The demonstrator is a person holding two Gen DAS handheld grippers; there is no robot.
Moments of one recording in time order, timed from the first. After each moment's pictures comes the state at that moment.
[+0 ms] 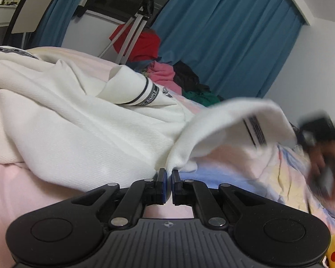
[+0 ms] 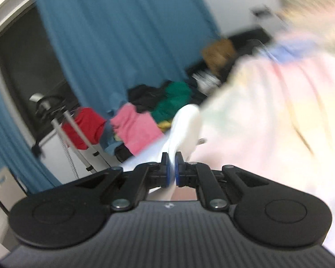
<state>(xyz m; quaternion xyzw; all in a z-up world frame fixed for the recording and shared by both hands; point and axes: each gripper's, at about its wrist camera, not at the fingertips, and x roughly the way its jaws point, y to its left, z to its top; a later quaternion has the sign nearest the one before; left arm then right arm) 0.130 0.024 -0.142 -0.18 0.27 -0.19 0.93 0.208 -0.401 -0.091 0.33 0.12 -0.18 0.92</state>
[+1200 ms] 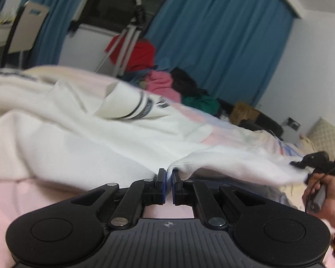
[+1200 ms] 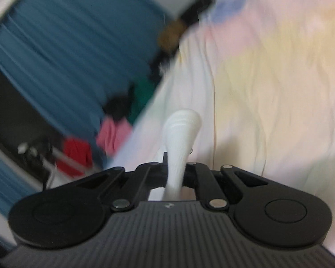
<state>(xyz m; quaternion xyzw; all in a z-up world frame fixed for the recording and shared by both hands) 0.119 0.026 -0.114 -0.14 0.25 -0.21 0.94 0.174 -0.507 -0.163 0.45 0.07 -0.23 0.86</state>
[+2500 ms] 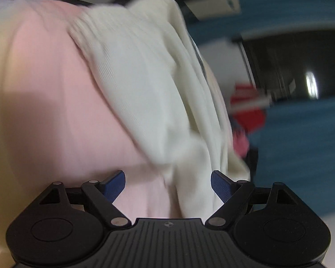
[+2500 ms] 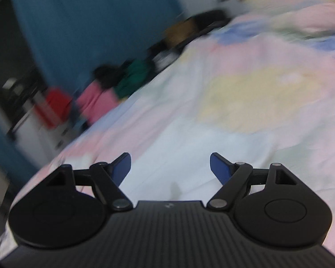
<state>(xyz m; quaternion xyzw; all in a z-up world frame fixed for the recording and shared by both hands) 0.095 0.226 -0.152 -0.59 0.28 0.07 0.76 0.136 -0.415 -0.098 0.30 0.22 -0.21 0.90</state>
